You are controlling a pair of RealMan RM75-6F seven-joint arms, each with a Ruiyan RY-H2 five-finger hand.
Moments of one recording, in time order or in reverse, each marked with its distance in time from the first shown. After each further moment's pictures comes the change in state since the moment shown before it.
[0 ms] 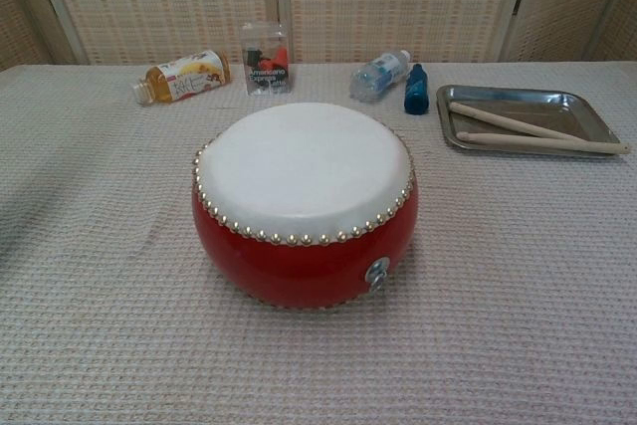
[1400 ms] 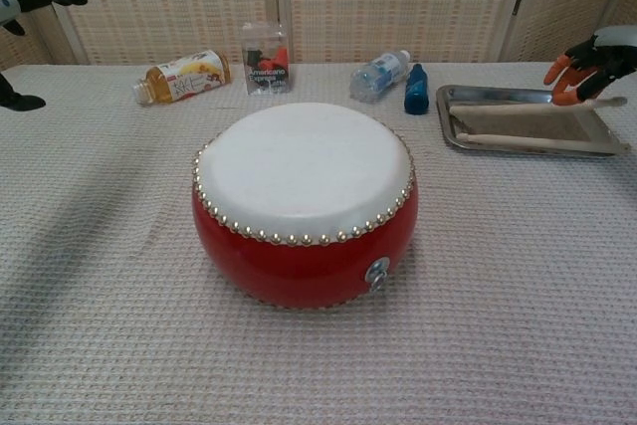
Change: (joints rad) left arm -0.175 -0.101 -0.063 -0.151 -0.221 -0.005 0.377; right arm 0.592 -0.550 0.218 0.869 0.263 -0.904 0.224
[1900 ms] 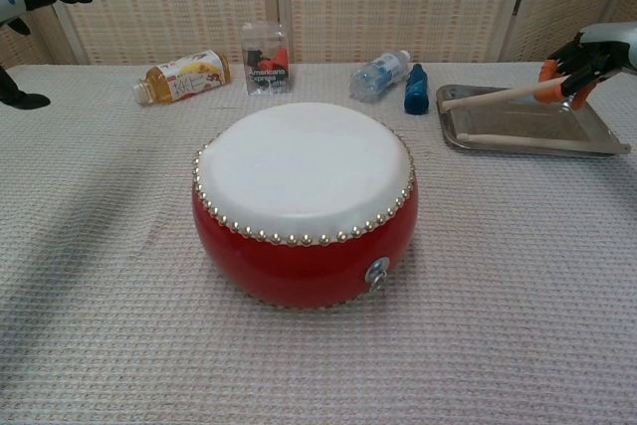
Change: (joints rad) left arm -0.012 -0.004 0.003 -0.010 -0.002 0.008 0.012; right arm -0.005 0.042 0.021 -0.116 0.028 -0.010 0.014
